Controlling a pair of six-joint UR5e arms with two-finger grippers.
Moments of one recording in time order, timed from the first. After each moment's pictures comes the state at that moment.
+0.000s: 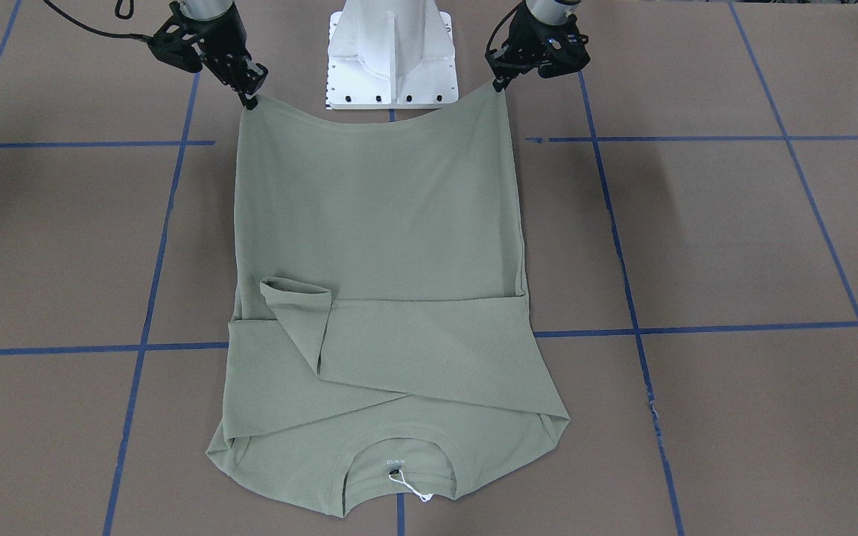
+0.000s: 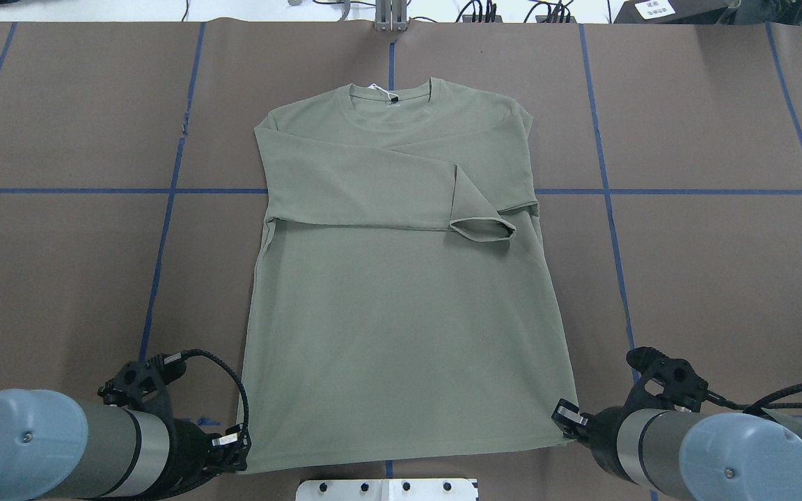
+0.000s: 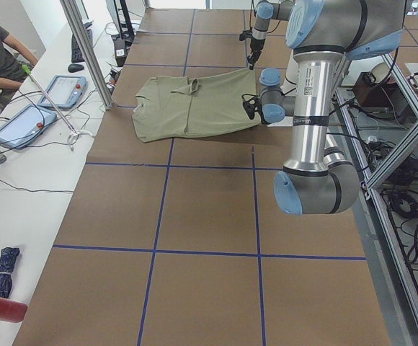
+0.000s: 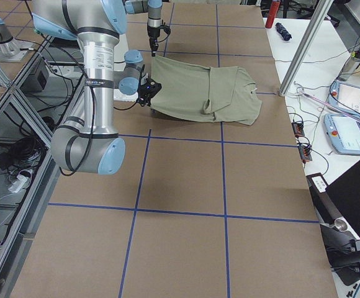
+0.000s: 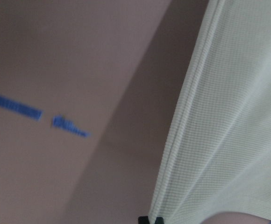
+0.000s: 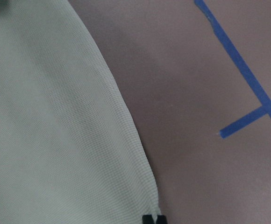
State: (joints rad) left arm -0.14 -1.63 -2.27 -1.87 -1.77 -1.95; right arm 0.09 -1.63 2.35 -1.42 1.55 2.08
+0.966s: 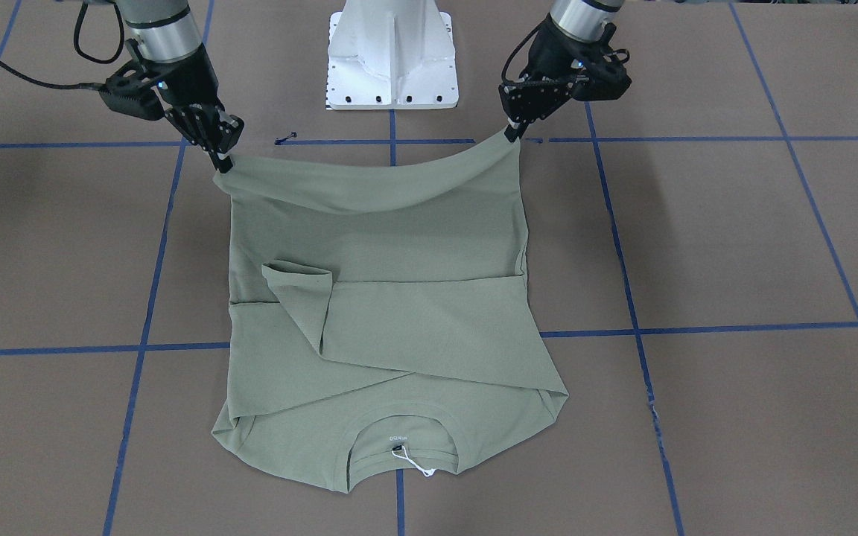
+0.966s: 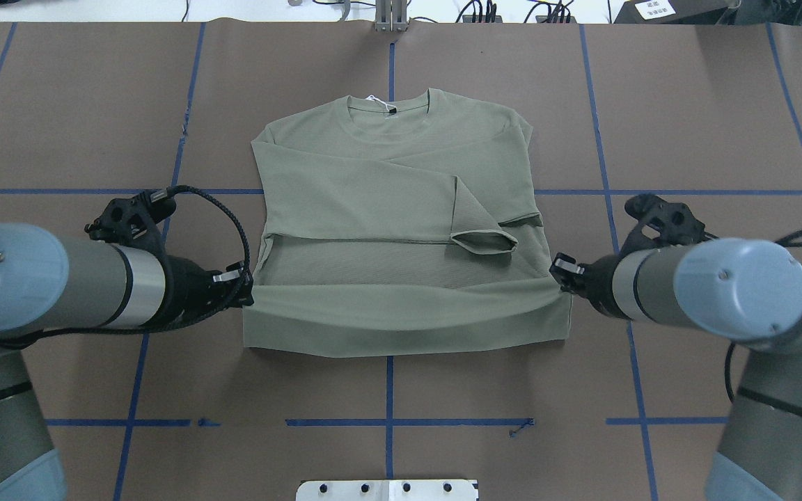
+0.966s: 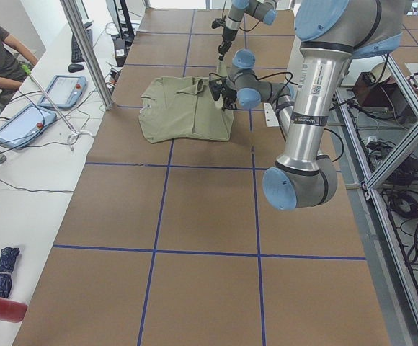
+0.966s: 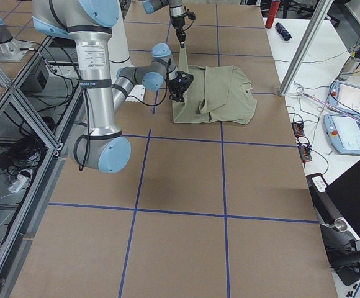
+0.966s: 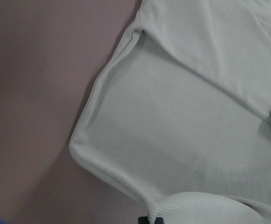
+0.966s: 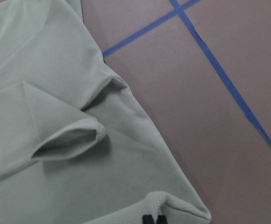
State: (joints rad) left arm -0.52 -1.84 -2.13 -1.81 -1.79 -1.67; right arm 0.53 -1.37 2.14 -1.46 1.67 1.72
